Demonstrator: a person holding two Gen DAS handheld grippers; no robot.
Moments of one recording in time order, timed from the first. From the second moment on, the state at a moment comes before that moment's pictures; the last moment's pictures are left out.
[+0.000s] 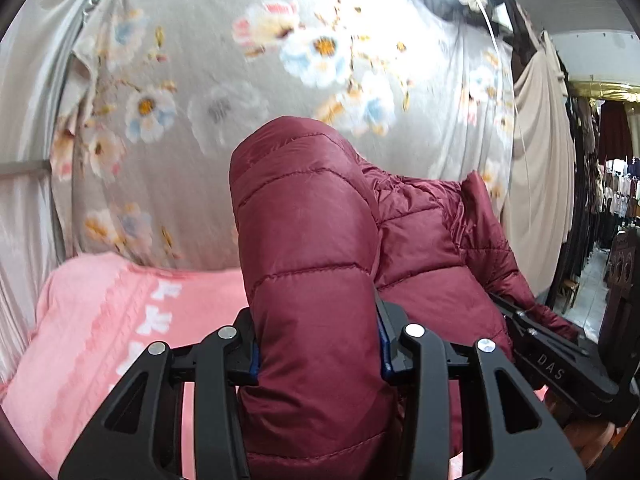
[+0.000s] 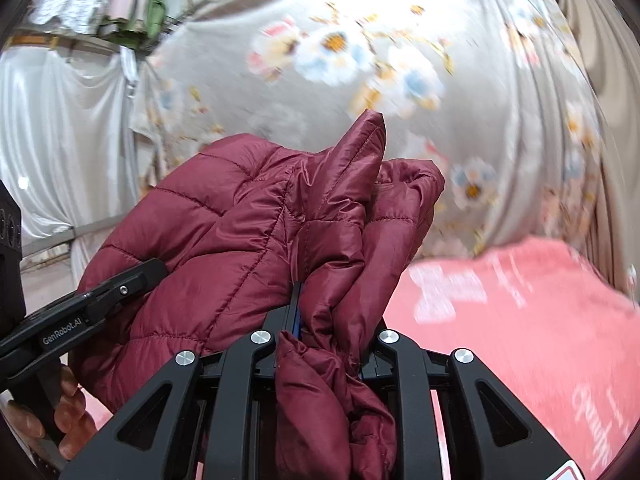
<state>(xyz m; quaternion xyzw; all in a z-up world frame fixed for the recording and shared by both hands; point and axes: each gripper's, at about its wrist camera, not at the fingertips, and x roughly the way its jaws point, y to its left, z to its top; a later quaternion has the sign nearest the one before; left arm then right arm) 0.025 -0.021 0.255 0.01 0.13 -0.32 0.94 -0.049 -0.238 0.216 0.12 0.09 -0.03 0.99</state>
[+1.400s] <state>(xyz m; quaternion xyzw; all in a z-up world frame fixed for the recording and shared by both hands) 0.323 -0.032 -0.024 0.02 0.33 -0.25 0.91 0.259 -0.252 -0.041 0.17 0.31 0.01 0.94</state>
